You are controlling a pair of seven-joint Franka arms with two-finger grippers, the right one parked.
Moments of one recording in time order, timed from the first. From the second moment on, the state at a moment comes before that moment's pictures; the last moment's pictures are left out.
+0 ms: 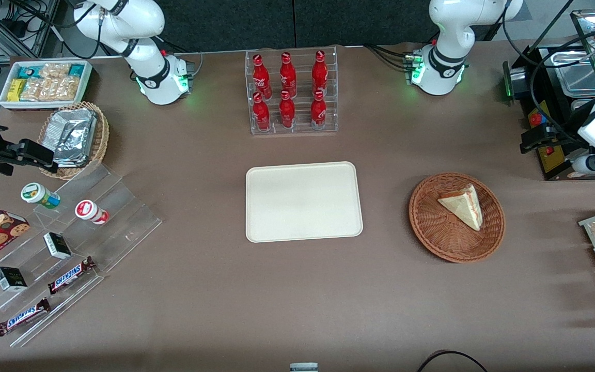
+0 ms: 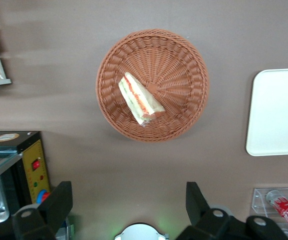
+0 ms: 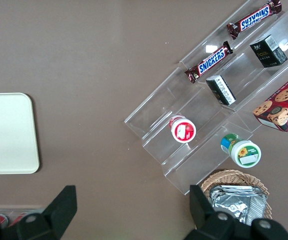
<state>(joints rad) 0.02 0.04 -0.04 -1.55 0.01 1.45 -0.02</state>
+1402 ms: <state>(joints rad) 0.03 0.07 -0.05 -2.19 0.03 2.25 -0.58</state>
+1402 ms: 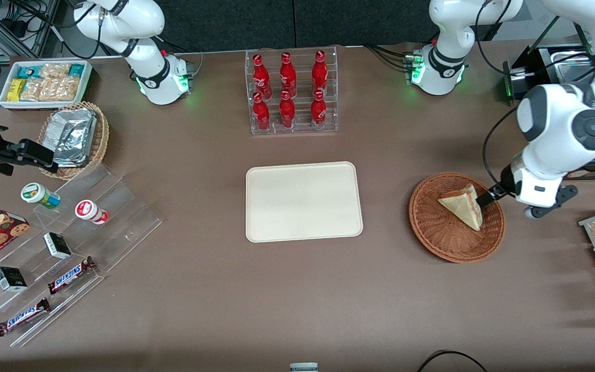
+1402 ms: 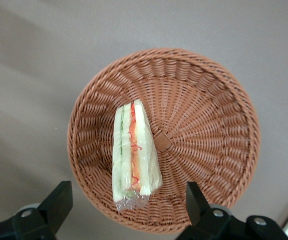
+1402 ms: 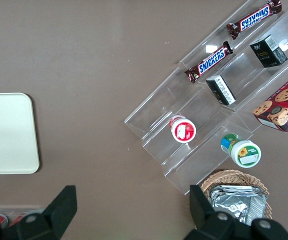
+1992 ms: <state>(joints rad) 0.03 0.07 -0.05 -2.31 -0.07 2.41 -0.61</state>
